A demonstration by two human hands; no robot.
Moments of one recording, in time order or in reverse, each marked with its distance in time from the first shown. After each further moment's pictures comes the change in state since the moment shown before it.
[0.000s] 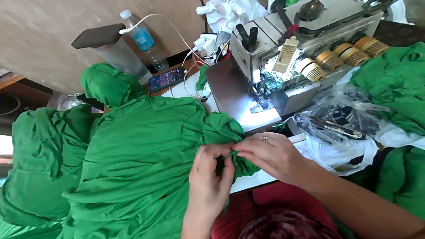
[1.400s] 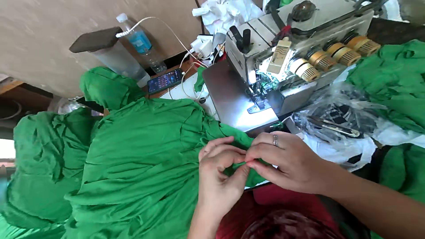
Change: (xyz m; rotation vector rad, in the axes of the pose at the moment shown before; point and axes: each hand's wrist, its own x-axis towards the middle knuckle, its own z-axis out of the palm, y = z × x) left_hand 0.004 0.007 0.010 -0.174 -0.162 -0.164; right_hand 0.001 -0.009 -0.029 0.004 -0.131 0.016
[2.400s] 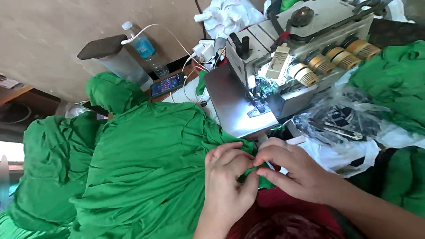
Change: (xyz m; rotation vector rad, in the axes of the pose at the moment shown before) left_hand 0.001 0.008 0.009 0.269 -0.062 0.094; right_hand -0.025 0.002 0.000 0.206 0.033 0.153
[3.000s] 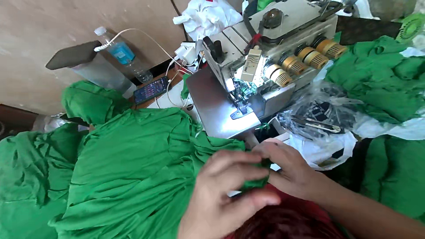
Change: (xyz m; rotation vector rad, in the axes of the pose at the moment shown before) left_hand 0.028 0.015 -0.017 -0.378 -0.089 0.162; right_hand -0.016 0.005 0.001 -0.026 0.151 0.061
